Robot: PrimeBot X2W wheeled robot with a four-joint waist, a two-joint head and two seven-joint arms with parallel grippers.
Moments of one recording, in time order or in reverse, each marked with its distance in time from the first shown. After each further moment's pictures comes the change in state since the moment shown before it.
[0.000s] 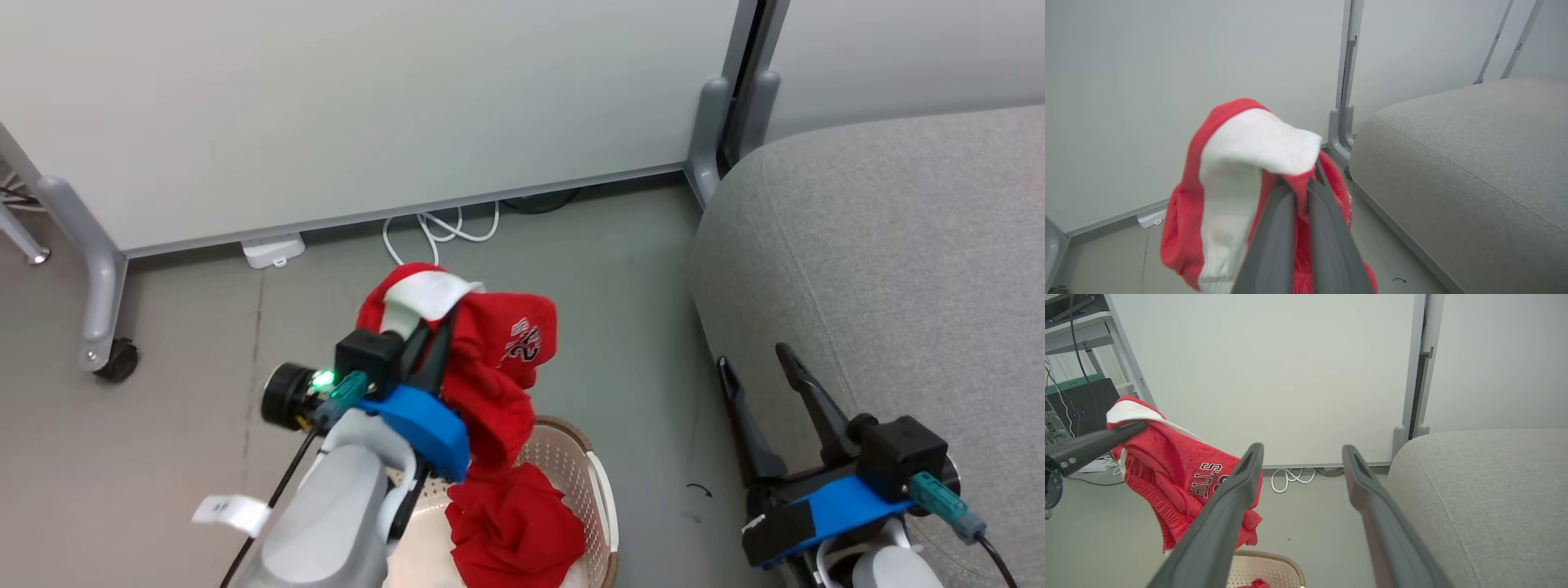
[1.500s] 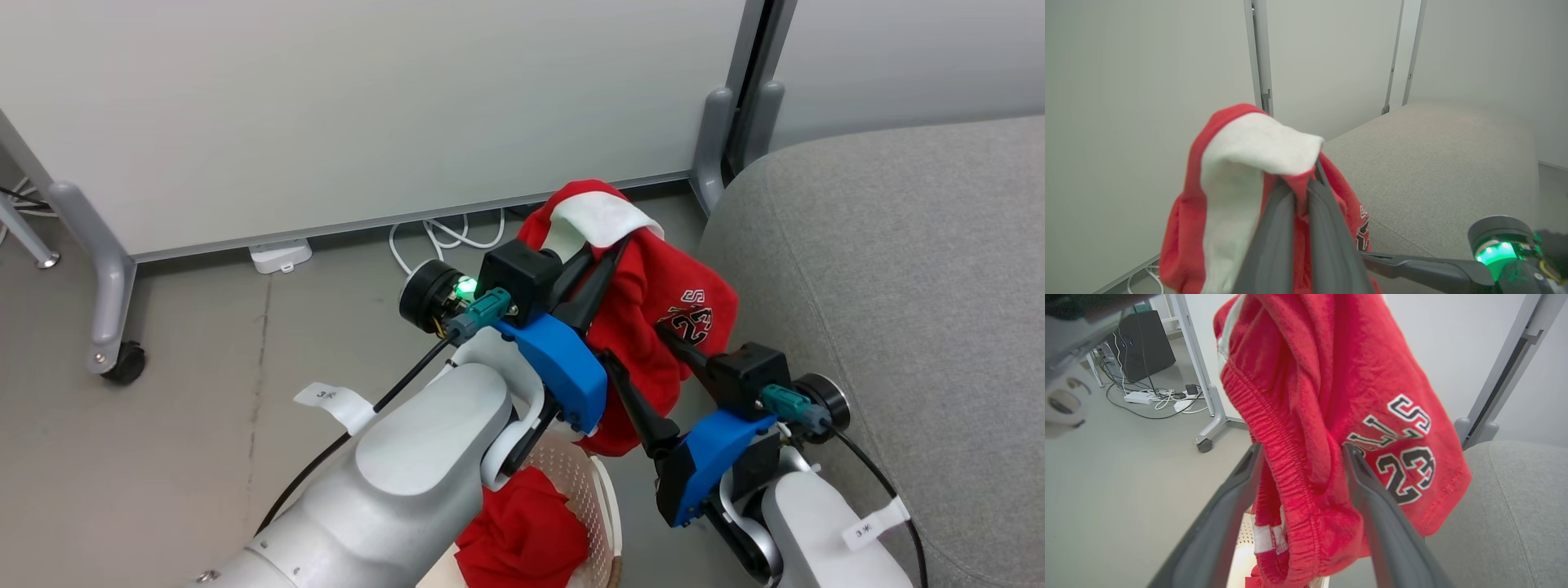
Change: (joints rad) left arm -0.329 -0.001 -0.598 -0.058 -0.488 0.124 -0.007; right arm -0.226 0.000 0.210 0.220 -0.010 0.000 0.159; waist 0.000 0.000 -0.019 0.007
